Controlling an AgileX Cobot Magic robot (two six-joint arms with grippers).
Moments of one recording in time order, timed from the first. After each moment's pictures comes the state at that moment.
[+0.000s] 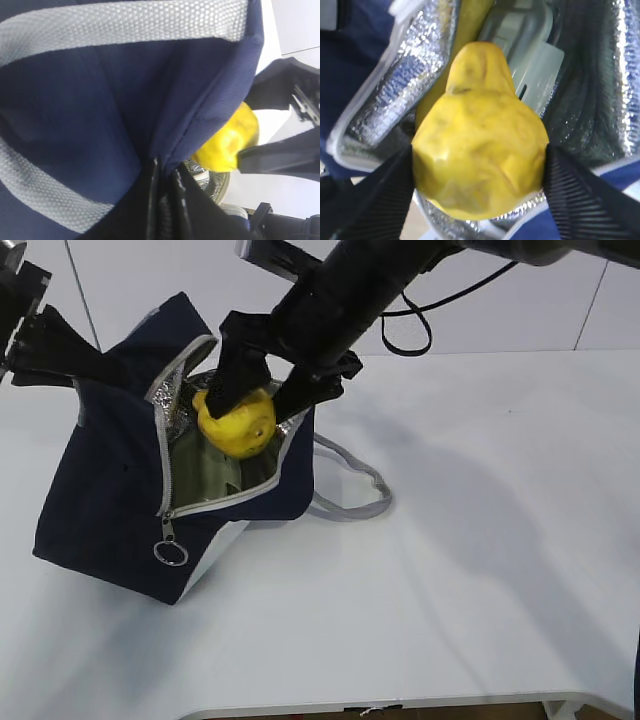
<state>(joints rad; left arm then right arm) 0.08 1.80 -1.38 -1.01 1.20 0.59 0.44 2.16 -2.04 0.65 1.20 -0.29</state>
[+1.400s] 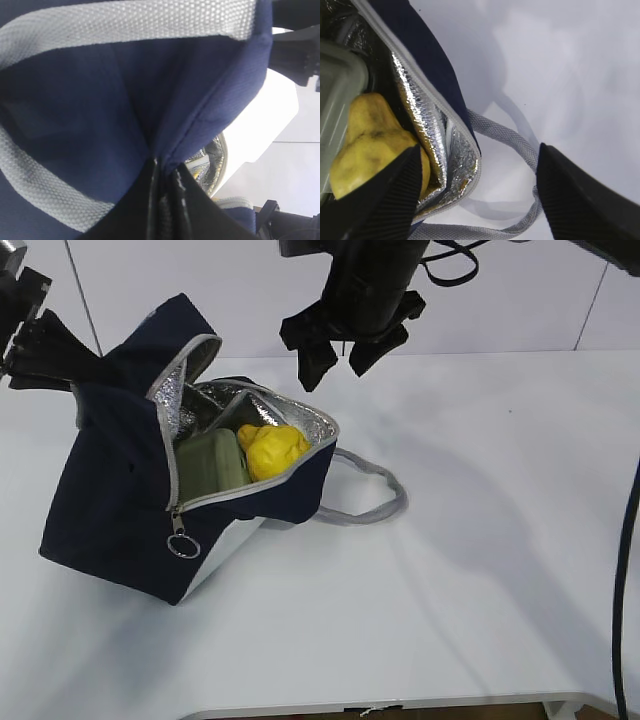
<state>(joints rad) 0.08 1.80 -1.38 -0.98 1.20 0.59 0.45 2.24 -2.27 0.07 1.25 -0.10</state>
